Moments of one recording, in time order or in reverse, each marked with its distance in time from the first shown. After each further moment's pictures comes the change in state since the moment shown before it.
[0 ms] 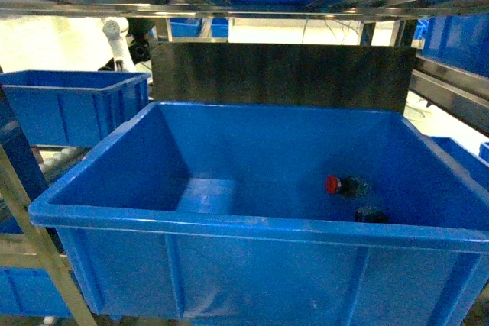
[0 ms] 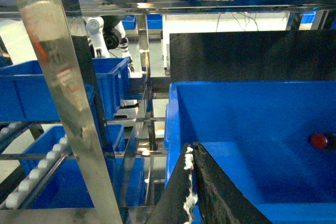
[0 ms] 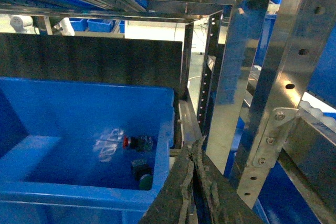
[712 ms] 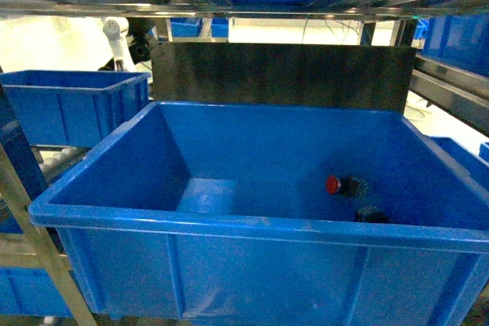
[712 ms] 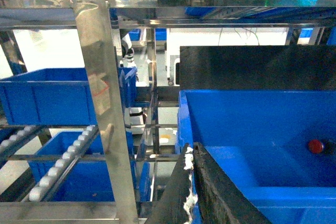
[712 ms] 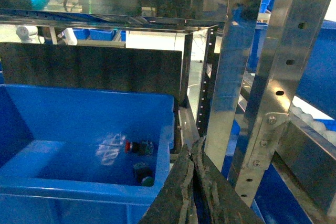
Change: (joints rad) left arm 0.128 -0.525 -0.083 -0.402 0.125 -0.001; right arm 0.001 -0.365 -0.003 -0.335 -0.002 0.000
